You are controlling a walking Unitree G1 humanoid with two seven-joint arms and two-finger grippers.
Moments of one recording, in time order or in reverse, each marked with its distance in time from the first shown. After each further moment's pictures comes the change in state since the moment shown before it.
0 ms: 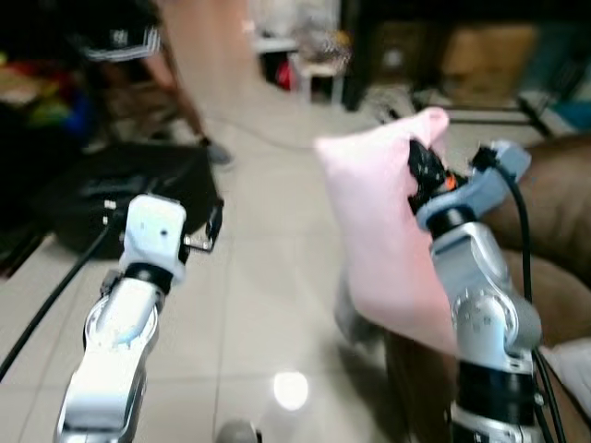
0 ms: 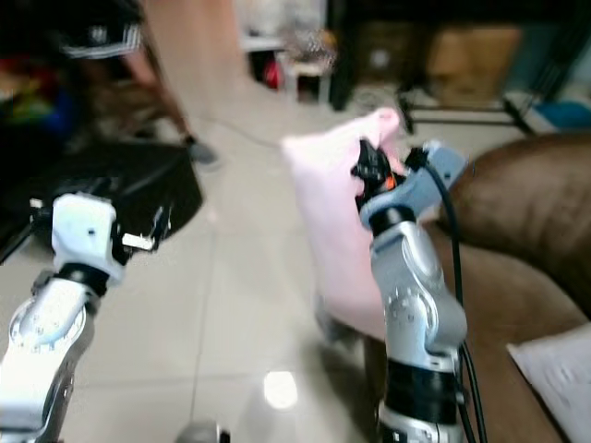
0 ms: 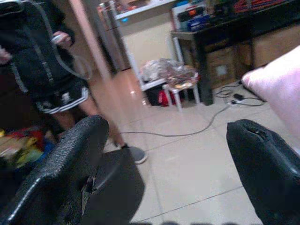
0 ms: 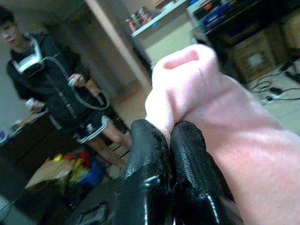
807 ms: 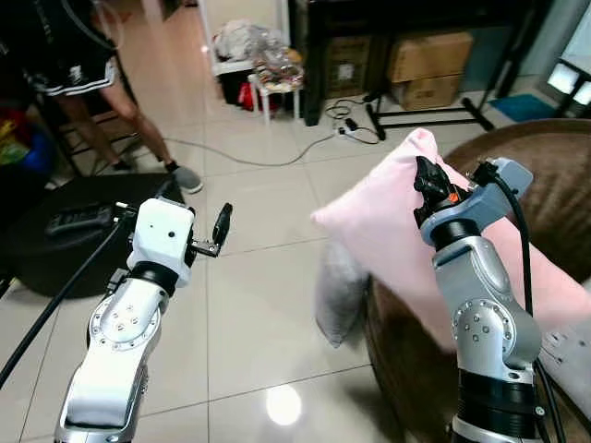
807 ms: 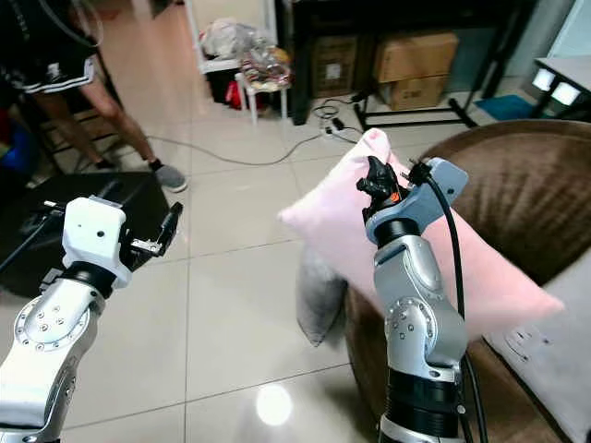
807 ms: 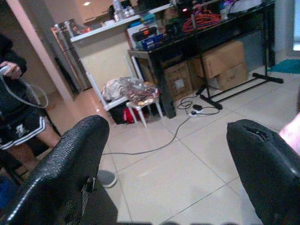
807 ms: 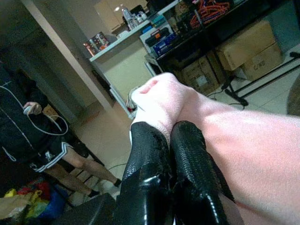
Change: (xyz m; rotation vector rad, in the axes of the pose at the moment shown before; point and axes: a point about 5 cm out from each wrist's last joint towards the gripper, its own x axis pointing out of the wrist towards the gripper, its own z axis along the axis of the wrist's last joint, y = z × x) left arm 0.002 -0.005 -0.004 0.003 0.015 -0.065; right arm -0.009 -0.014 -0.009 -0.044 0.028 -0.082
